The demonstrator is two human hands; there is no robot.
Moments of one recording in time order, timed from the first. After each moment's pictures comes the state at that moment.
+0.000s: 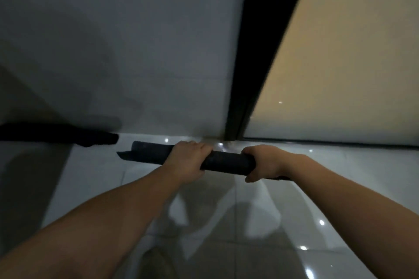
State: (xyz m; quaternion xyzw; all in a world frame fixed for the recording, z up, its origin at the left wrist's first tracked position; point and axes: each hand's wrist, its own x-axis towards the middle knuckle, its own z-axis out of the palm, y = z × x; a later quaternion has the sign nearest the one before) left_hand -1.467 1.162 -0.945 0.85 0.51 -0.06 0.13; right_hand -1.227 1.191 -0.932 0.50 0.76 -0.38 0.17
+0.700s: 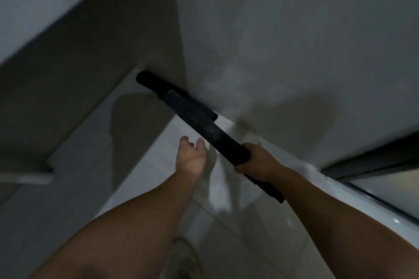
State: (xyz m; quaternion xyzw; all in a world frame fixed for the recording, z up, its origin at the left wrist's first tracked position) left_hand -1.634 1.086 -0.925 0.14 0.90 0.32 0.28; right_hand -1.479 1.192 -0.948 0.39 0.74 -0.54 0.07
